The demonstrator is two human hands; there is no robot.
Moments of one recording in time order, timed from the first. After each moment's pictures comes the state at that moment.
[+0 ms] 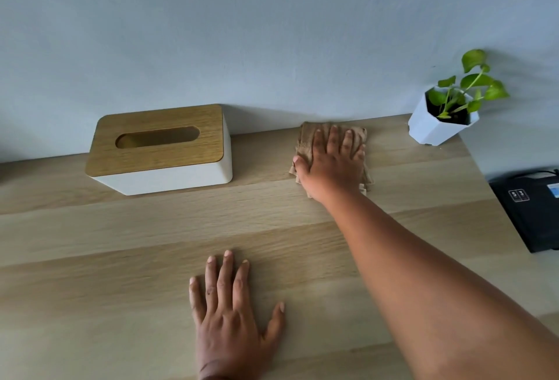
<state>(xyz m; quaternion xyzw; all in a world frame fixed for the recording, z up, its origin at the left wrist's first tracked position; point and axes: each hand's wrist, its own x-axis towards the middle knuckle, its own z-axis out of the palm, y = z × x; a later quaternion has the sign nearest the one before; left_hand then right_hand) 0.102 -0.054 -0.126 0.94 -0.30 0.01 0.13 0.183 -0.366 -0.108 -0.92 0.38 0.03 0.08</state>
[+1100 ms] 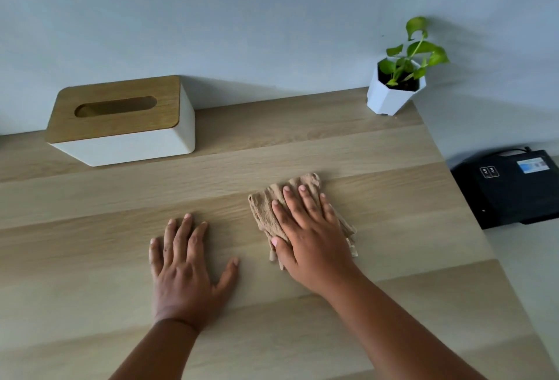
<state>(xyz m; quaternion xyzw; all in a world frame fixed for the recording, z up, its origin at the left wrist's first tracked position) 0.099 -0.053 -0.117 0.95 -0.29 -0.02 0.11 -0.015 -0.275 -0.112 -0.98 0.16 0.00 0.09</state>
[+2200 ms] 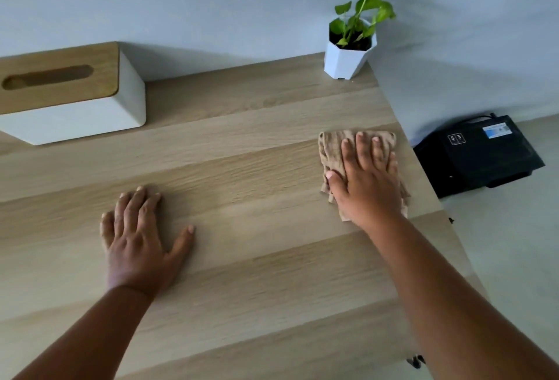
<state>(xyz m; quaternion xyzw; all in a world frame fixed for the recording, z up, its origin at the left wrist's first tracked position) 0.097 -0.056 -0.110 0.95 -0.30 -0.01 0.12 -0.103 -0.400 -0.108 -0.92 0.39 0.04 0.05</state>
